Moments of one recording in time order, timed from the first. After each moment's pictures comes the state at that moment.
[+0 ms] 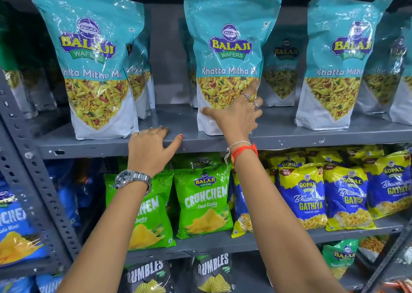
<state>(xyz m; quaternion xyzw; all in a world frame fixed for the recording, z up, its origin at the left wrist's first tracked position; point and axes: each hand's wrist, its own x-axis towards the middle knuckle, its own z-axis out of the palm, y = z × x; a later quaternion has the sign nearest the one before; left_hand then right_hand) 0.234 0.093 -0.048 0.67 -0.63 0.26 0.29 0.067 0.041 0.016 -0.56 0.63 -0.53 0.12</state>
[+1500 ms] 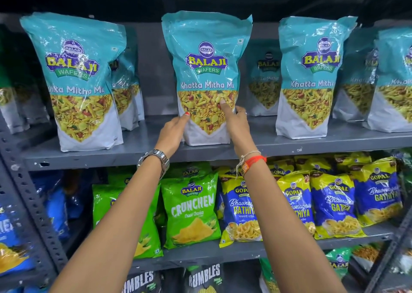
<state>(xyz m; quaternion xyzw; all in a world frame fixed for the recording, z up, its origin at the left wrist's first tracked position) 0.148 0.056 0.005 0.60 -0.55 -0.19 0.55 0.005 0.014 0.008 -0.55 0.42 -0.60 0.40</state>
